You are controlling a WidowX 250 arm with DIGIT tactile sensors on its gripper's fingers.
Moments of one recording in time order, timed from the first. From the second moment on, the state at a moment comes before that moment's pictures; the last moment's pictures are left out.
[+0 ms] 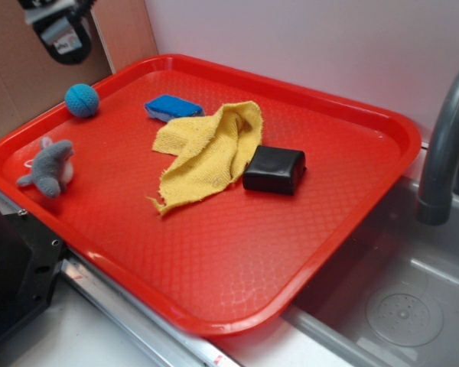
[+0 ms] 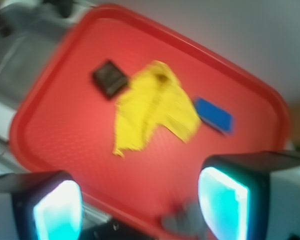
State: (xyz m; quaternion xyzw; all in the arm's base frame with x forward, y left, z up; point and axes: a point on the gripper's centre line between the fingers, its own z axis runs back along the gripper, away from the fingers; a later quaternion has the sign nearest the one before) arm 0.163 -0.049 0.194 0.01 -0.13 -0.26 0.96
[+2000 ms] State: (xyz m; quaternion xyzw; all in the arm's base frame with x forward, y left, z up) arm 0.262 -0.126 0.042 -0.01 -0.03 -0.51 0.86
